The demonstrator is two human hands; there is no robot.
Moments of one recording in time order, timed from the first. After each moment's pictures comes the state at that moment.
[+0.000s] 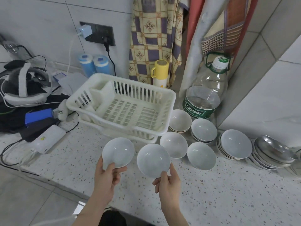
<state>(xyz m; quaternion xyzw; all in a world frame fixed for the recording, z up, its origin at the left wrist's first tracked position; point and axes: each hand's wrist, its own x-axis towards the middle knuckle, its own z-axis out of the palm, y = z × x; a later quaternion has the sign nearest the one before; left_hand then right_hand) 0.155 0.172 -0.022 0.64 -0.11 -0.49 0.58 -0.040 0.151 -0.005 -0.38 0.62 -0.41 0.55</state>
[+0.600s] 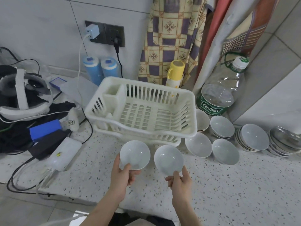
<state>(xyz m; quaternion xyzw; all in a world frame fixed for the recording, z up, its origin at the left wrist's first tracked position) 0.253 0.151 -0.030 0.65 -0.21 -0.55 0.47 0.063 0.155 -0.029 -0.28 0.70 -0.43 0.50</state>
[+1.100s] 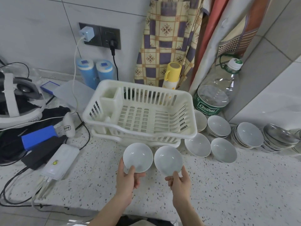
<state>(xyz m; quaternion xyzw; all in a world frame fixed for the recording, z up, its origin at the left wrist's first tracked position) 0.252 0.146 -0.051 0.63 -0.23 -0.57 0.47 0.075 0.149 -0.044 -0.25 0.71 -0.44 0.49</state>
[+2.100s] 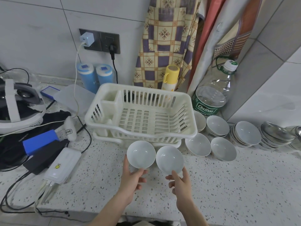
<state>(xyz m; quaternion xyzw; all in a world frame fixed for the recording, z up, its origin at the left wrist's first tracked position) 0.260 0.143 -0.043 0.59 -0.25 -0.64 0.42 0.077 0.153 -0.041 -0.23 0.69 -0.42 0.54</state>
